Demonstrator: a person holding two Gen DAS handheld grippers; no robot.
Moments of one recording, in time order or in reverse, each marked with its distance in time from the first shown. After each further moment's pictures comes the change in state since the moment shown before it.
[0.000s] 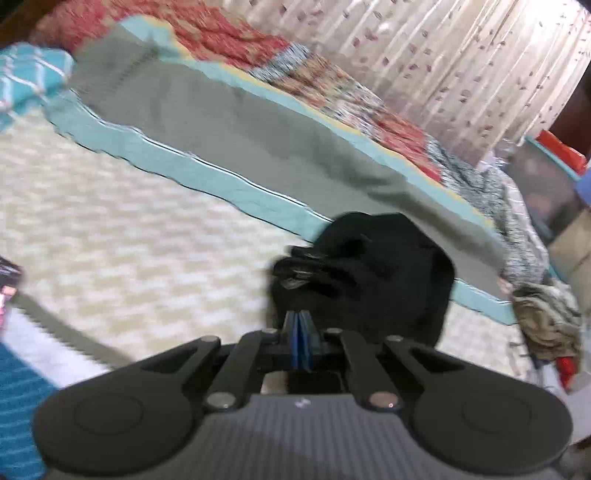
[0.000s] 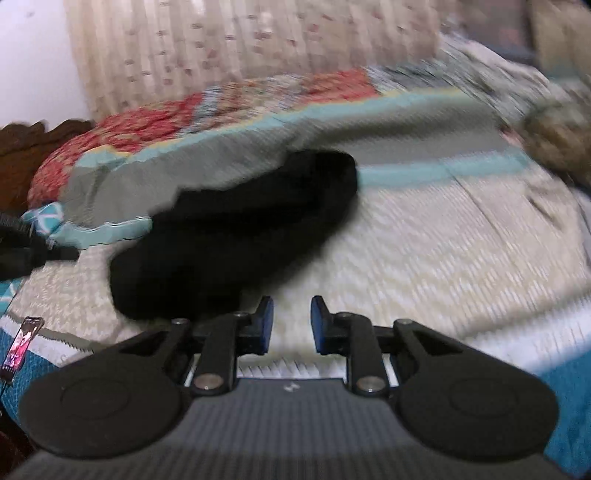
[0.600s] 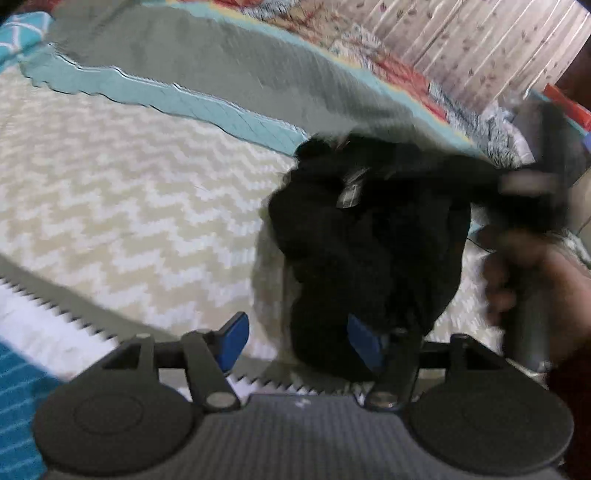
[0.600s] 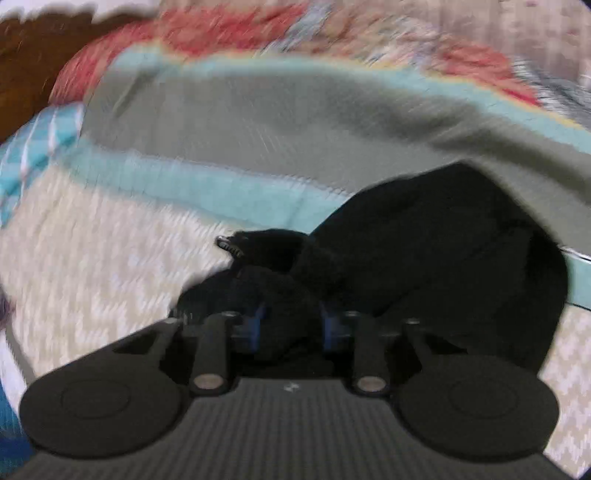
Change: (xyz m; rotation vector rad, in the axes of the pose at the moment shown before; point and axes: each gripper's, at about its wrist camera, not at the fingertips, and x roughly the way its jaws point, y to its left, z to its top) left arm 0.066 -0.003 -0.037 0.030 0.185 -0.024; right arm 0.179 0.060 0.089 -0.175 0.166 0.108
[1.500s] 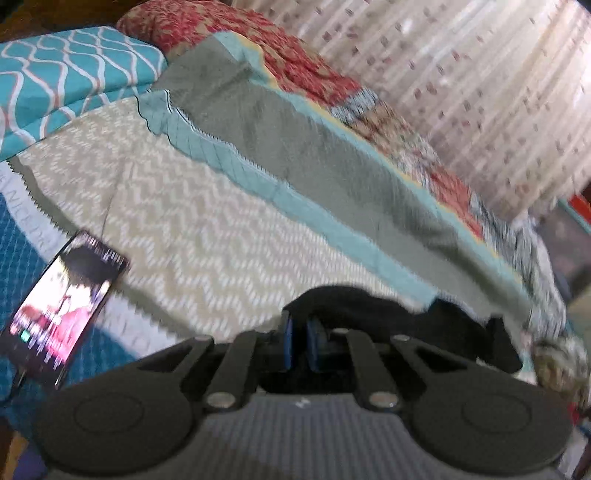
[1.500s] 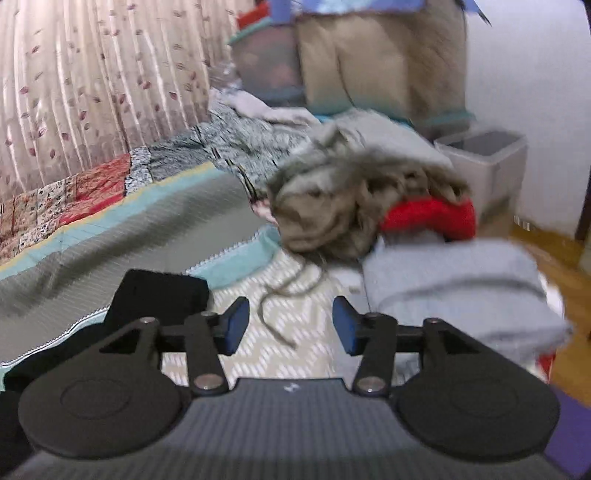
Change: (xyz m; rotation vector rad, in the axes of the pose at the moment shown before) left arm -0.135 0.096 -0.004 -0.180 -0.261 0.069; right arm -0.237 -0.243 -0.128 0.590 -0.294 -0.693
